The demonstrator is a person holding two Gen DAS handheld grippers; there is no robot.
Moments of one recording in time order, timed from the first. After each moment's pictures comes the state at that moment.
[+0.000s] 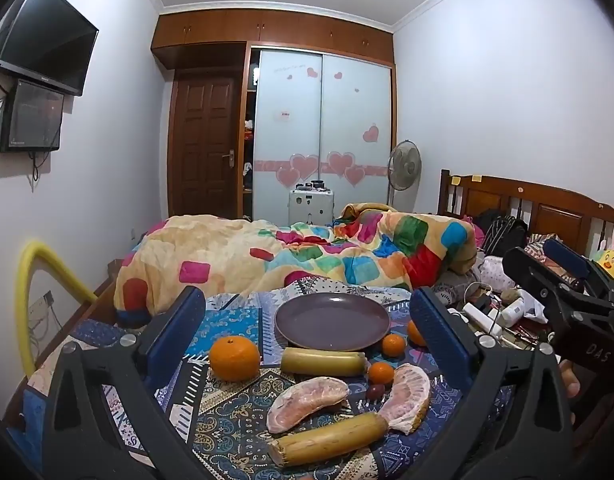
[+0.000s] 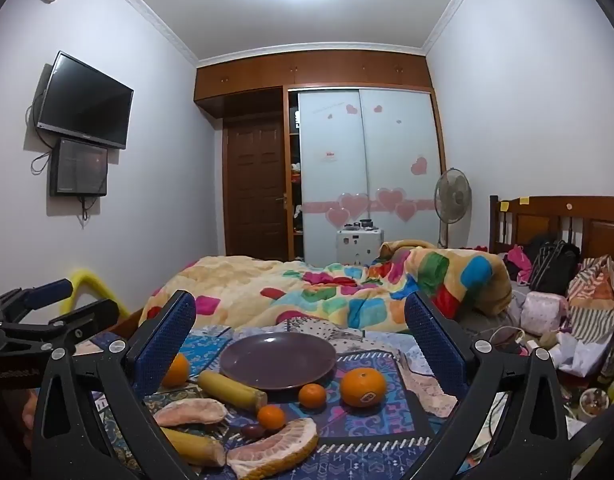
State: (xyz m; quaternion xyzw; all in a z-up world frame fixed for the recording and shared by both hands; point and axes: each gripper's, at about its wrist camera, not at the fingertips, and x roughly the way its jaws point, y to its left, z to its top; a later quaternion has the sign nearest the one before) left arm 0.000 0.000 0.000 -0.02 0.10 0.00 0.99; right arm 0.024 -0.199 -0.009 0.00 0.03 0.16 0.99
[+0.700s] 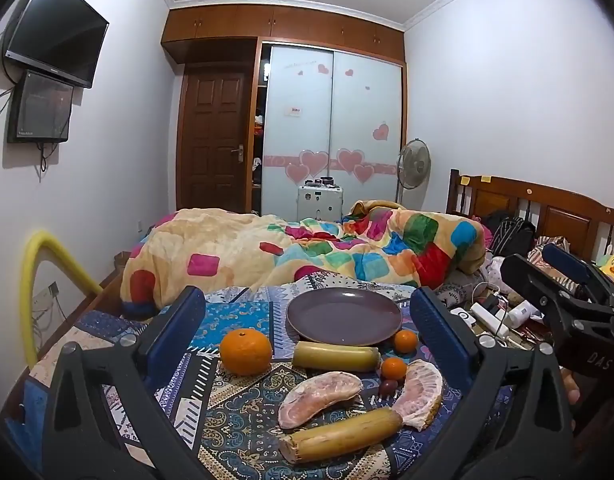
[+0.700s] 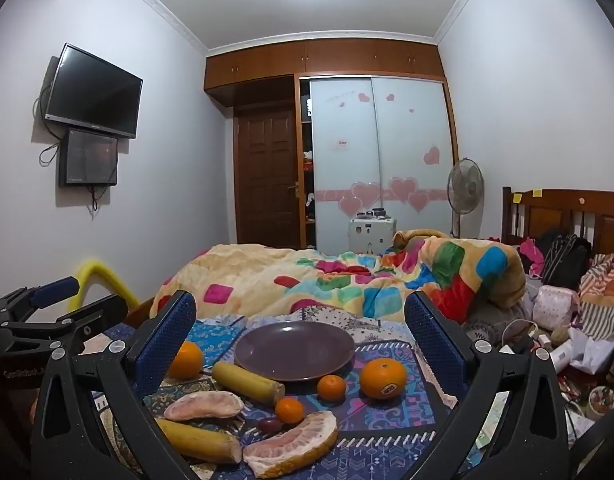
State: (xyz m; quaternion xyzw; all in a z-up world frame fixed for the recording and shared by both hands) left arm 0.004 0.016 -0.014 -0.03 0.11 0.01 0.99; right arm 0.028 -0.183 -0.016 -0.01 0.05 0.18 0.98
